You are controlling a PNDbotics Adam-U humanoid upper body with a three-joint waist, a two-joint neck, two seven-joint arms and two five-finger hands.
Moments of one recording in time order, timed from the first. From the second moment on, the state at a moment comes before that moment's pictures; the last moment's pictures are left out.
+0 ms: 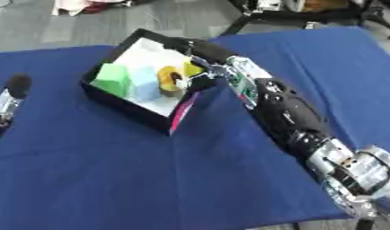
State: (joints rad) left arm -0.28 0.17 -0.09 -1.88 -0.36 0.28 0.24; right arm -0.93 -0.23 0.19 -0.82 1.02 -0.49 0.05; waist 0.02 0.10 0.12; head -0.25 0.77
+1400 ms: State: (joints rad) left arm -0.24 0.19 -0.08 -1.85 -0.33 0.27 0.31; right arm -0.34 -0.19 -0.05 -1.35 0.62 -0.36 -0.24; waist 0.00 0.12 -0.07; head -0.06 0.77
